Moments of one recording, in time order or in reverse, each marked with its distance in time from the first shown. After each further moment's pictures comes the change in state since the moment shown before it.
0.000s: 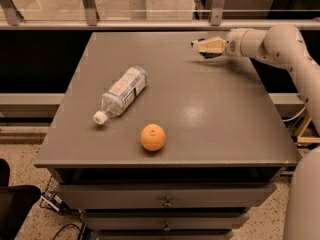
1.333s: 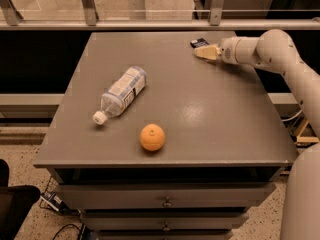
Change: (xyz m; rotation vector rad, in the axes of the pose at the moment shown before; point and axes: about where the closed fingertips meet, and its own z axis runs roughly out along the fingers) arm 0.039 0.011 0.016 -0.009 0.086 0.049
